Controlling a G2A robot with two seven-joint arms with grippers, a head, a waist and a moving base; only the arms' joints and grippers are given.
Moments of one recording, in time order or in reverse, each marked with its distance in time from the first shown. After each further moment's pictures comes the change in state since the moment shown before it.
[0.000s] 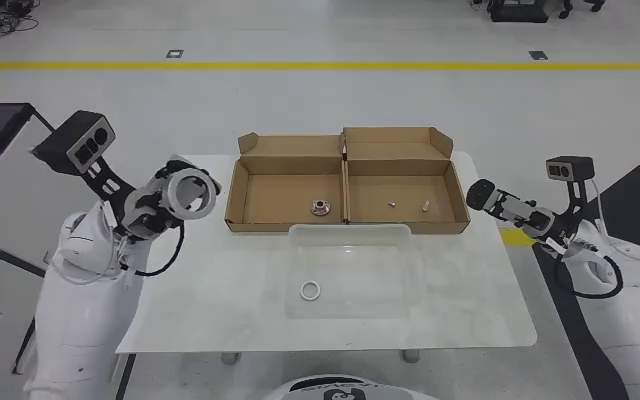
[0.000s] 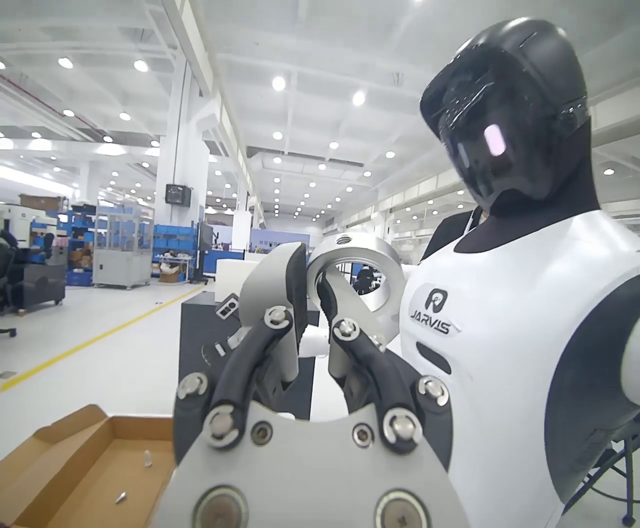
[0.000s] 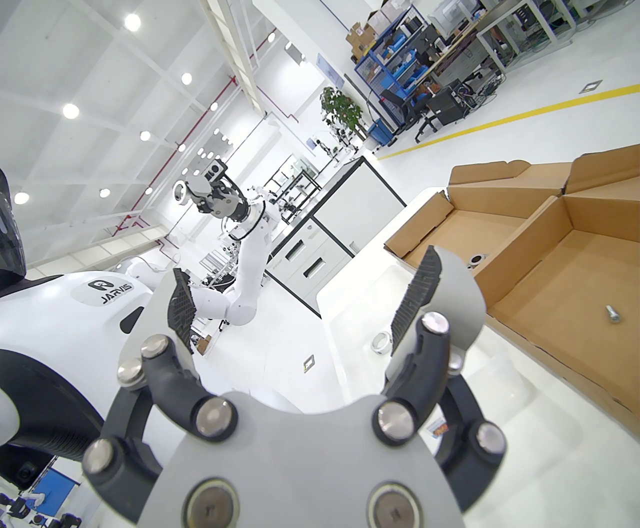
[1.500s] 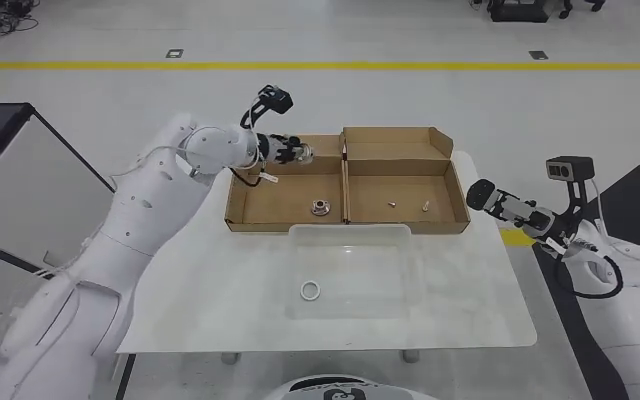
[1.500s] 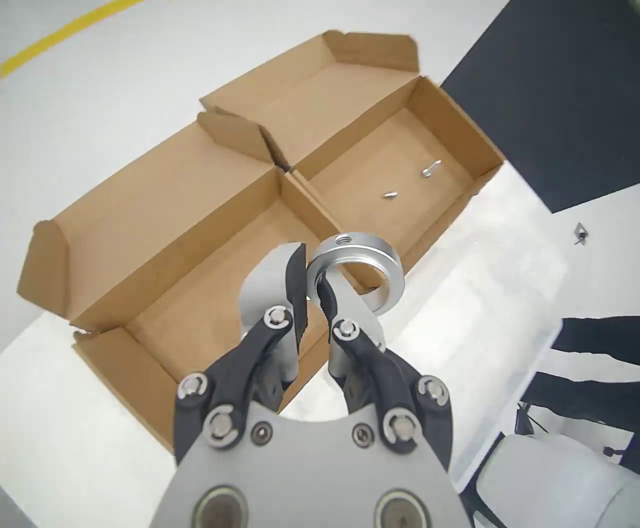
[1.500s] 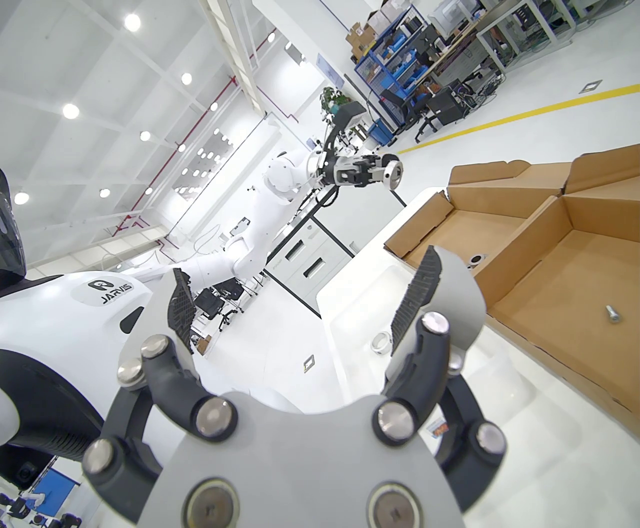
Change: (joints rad) left arm -0.770 -0.096 0.748 0.683 0.986 0.806 -0.149; right arm 0.000 0.000 0.000 0.000 0.000 0.000 0.000
